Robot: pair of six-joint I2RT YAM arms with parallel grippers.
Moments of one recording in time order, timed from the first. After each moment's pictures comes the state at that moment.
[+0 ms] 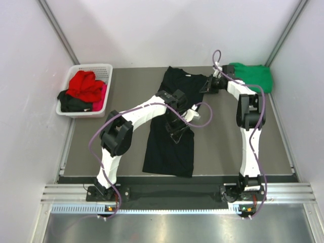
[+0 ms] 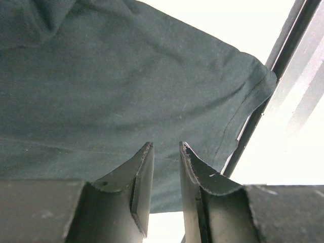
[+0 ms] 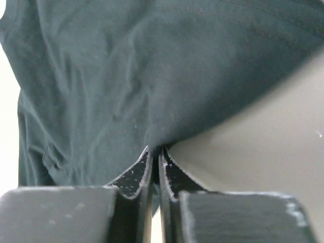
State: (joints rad) left arm -0.75 2.08 1.75 -1.09 0.52 0.40; right arm 0.05 2.45 1.94 -0.32 -0.62 0.29
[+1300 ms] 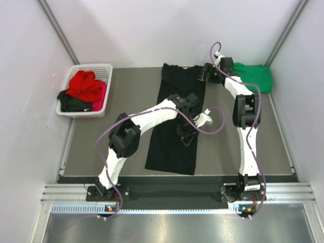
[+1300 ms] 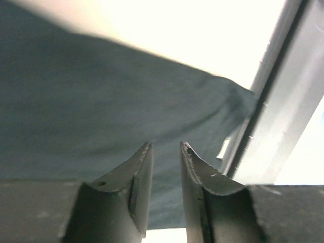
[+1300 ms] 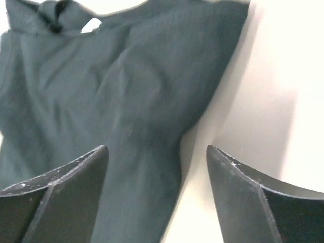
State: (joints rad) left arm -0.87 2.16 1.88 -1.09 0.51 0.36; right arm 0.08 2.58 2.21 -0.23 -0.38 0.28
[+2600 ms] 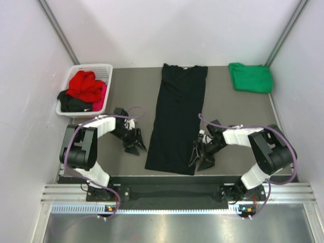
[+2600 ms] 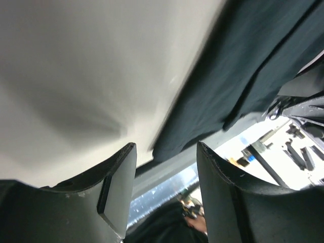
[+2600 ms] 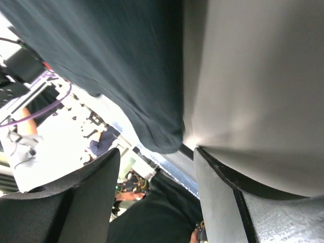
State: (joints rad) left arm -0.17 1.65 0.88 -0.76 0.63 -0.34; right arm 0.43 1.60 0.63 -0.52 -0.79 0.57
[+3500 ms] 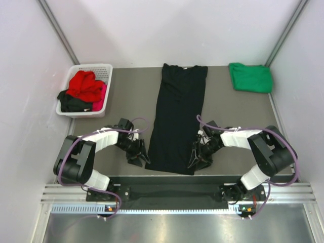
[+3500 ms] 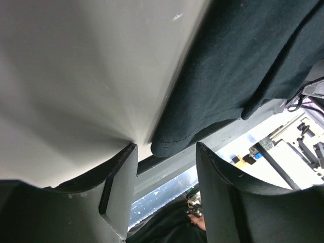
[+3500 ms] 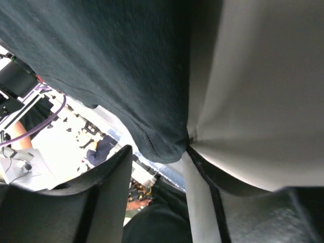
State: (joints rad) left arm -0.31 1.49 0.64 -0.63 0.62 -0.47; right arm 0.51 1.57 0.61 -0.46 -0.70 0.70
